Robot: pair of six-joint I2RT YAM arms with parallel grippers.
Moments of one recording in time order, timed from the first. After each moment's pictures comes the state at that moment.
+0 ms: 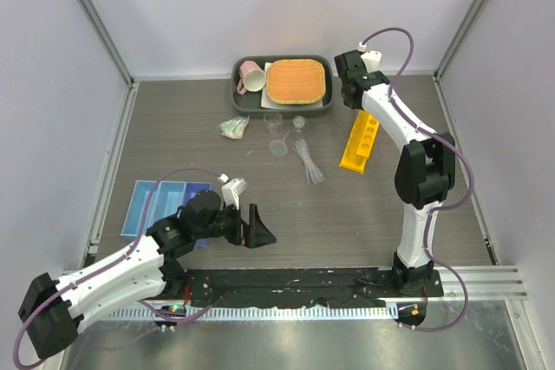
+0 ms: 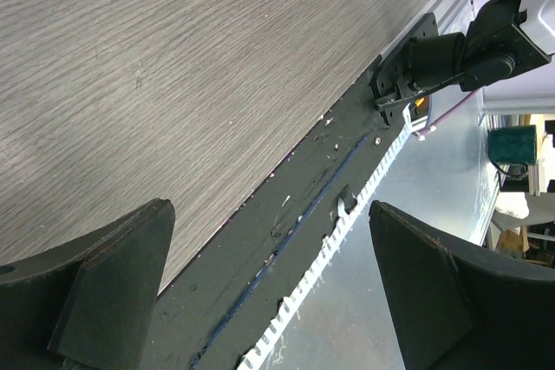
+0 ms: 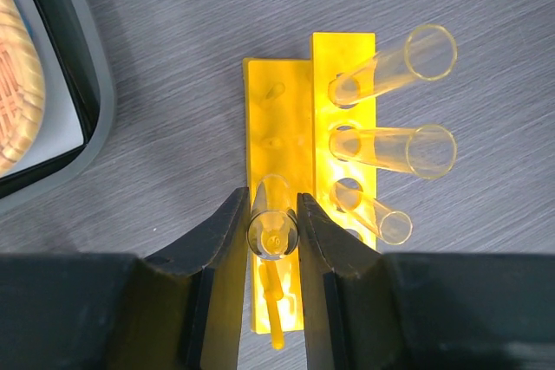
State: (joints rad) left arm -0.83 0.74 0.37 -0.17 0.34 -0.76; right arm 0.32 1.99 1.83 -0.73 0.60 0.47
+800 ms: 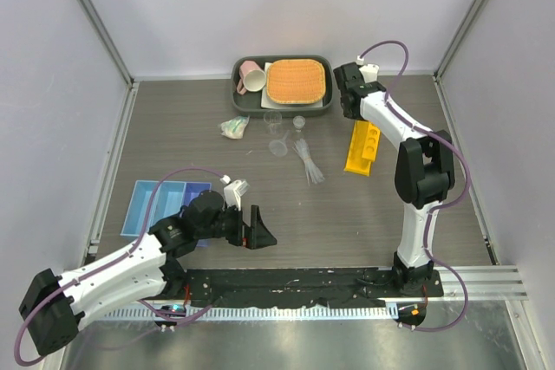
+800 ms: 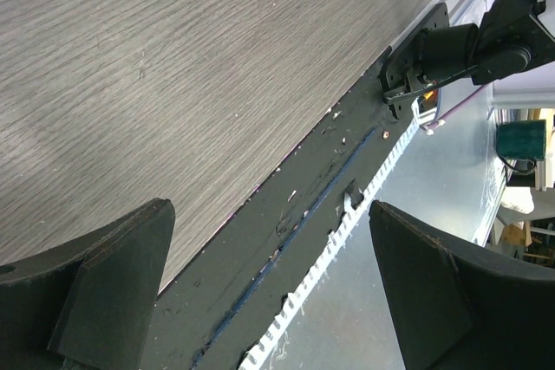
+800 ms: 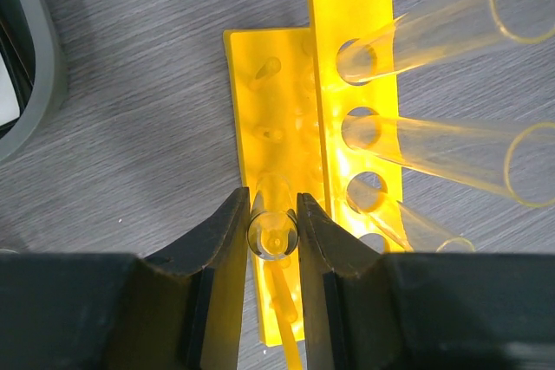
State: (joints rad) left arm -0.84 0.76 0.37 -0.17 0.34 -0.75; right arm 0.31 2.00 1.70 -0.68 0.59 0.47
